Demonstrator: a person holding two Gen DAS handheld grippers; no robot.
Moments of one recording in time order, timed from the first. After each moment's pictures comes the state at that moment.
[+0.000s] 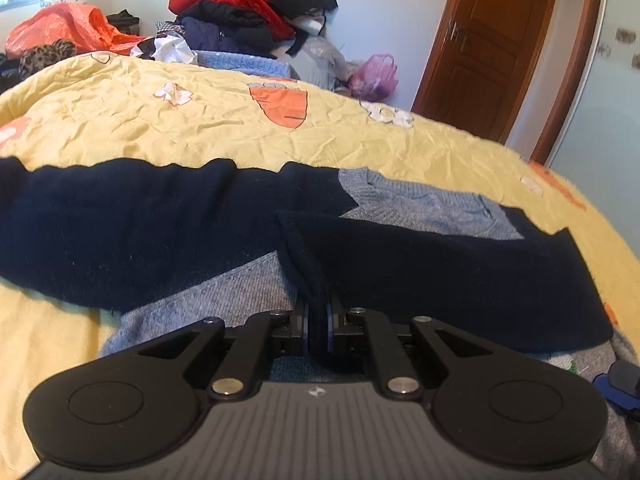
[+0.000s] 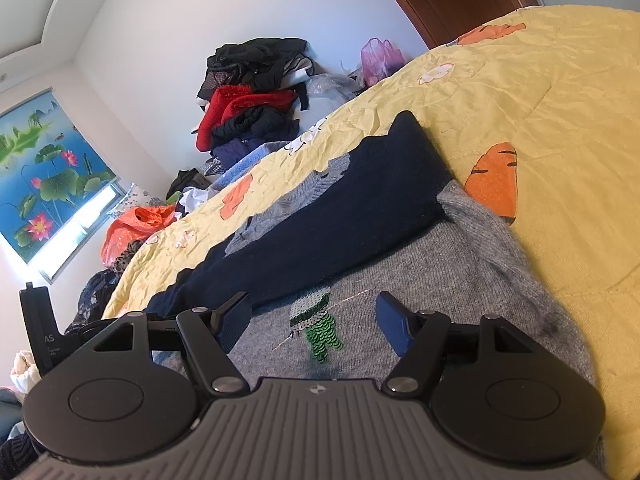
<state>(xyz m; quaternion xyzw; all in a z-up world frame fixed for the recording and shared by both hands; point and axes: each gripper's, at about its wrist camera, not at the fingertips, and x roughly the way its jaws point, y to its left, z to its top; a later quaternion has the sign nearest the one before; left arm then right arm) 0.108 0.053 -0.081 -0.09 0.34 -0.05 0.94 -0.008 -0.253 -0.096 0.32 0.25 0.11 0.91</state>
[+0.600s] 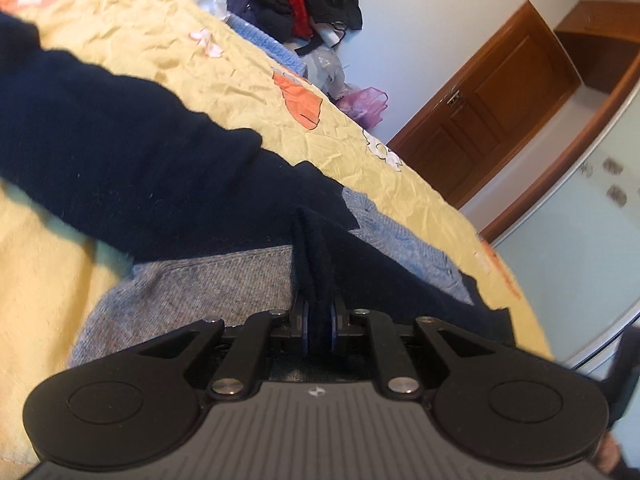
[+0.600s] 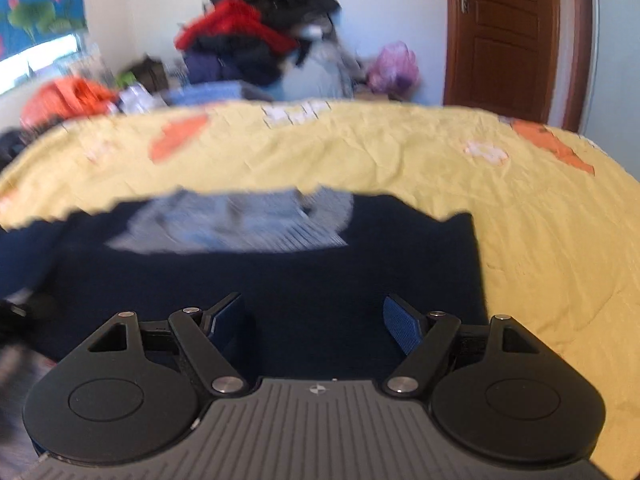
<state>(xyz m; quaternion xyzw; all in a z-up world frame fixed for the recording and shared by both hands) 0.106 0.107 -0.104 -0.30 0.32 -0.11 0.89 0.126 -0.203 -0.068 0.03 0.33 0.04 0.94</state>
